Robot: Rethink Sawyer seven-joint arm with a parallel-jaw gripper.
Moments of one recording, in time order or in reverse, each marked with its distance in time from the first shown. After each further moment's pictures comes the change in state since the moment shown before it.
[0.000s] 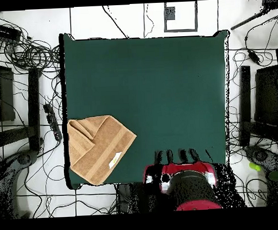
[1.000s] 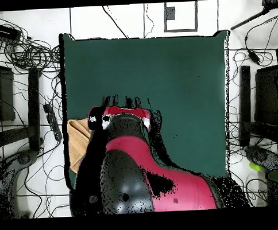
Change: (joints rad) arm 0.351 0.329 -0.107 -0.103 0.110 -0.420 0.356
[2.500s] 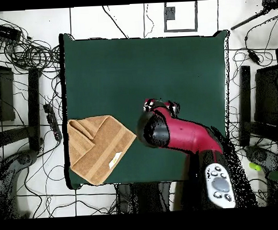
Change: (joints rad) arm -0.076 0.671 -0.121 -0.160 -0.349 -0.375 0.160
